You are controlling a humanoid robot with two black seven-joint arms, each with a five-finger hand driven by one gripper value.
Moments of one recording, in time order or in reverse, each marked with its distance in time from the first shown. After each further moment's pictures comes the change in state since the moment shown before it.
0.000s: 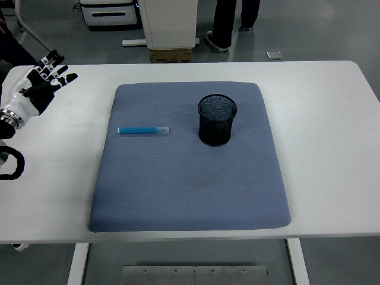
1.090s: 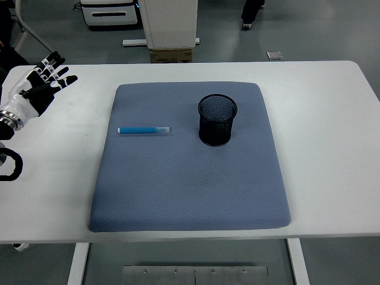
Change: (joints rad) left arm -0.002 0.006 -0.003 0.003 0.056 -0.018 0.003; right arm 0.000 0.000 0.000 0.000 0.000 0.000 0.000
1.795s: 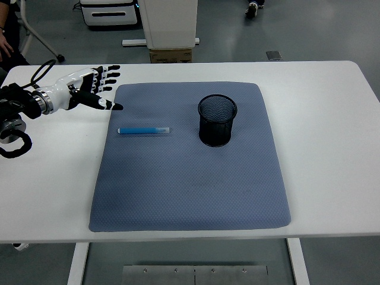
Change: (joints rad) left arm -0.404 -0.027 0.719 -0.039 0.138 0.019 0.004; right arm 0.000 0.000 0.000 0.000 0.000 0.000 0.000
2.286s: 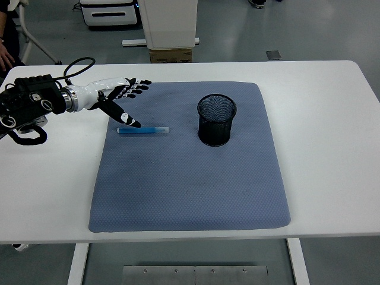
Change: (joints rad) left arm -0.070 -0.099 0.027 0.008 0.297 0.001 0.001; right arm 0.000 0.000 0.000 0.000 0.000 0.000 0.000
